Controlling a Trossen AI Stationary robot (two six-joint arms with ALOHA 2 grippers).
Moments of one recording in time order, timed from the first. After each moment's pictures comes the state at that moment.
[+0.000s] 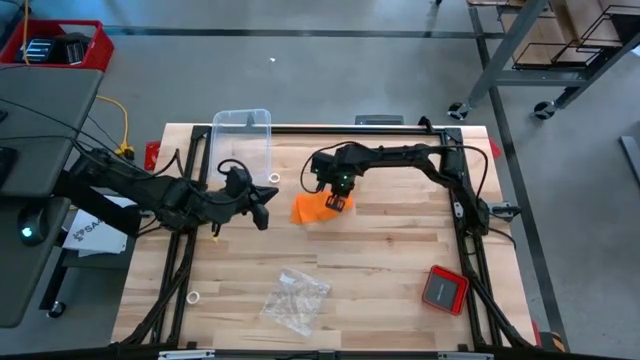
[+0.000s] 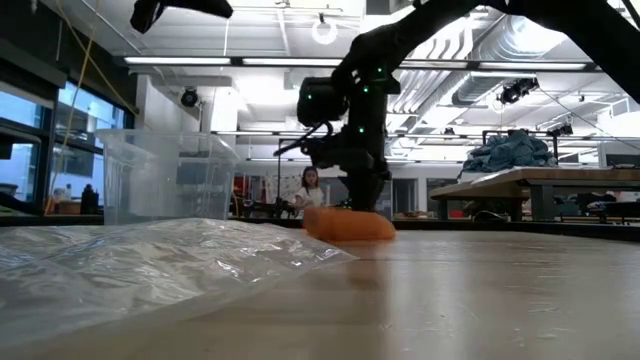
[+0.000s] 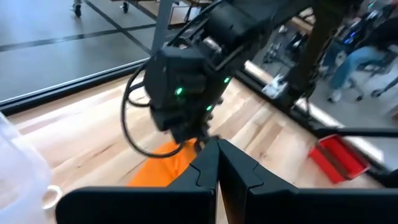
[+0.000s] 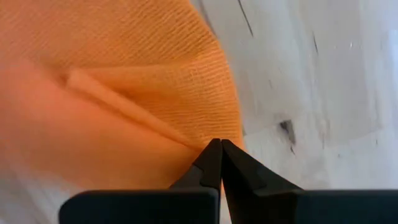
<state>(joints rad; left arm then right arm) -0.34 1.06 0.97 -0.46 -0.80 -0.77 -0.26 2.16 1.65 -0.96 -0.01 0.09</state>
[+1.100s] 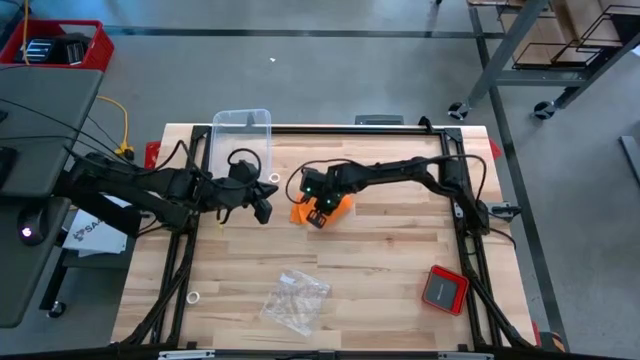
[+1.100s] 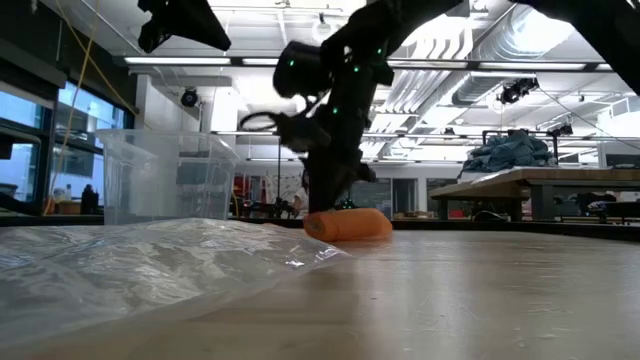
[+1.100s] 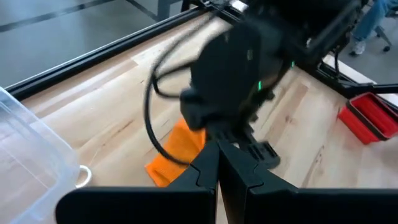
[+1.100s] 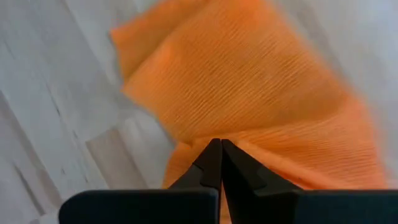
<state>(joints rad) -0.19 1.06 0.97 -0.57 -0.58 -0.69 -0.13 2.16 1.65 -0.75 -0.08 0.39</state>
